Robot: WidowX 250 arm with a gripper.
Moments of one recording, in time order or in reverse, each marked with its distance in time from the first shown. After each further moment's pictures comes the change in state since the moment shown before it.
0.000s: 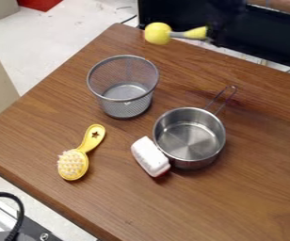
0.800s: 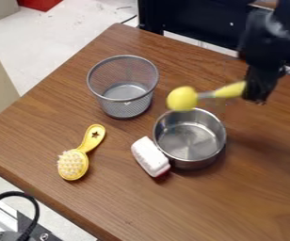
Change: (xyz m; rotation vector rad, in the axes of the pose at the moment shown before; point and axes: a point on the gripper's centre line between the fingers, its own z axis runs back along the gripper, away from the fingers) arm -0.080 0.055 0.021 0.087 0.058 0.264
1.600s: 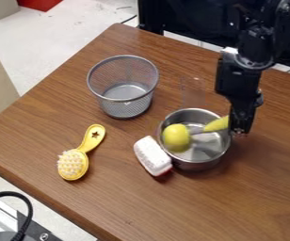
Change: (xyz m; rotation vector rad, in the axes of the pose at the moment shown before) arm 0.010 0.025 -0.043 0.128 0.151 0.017
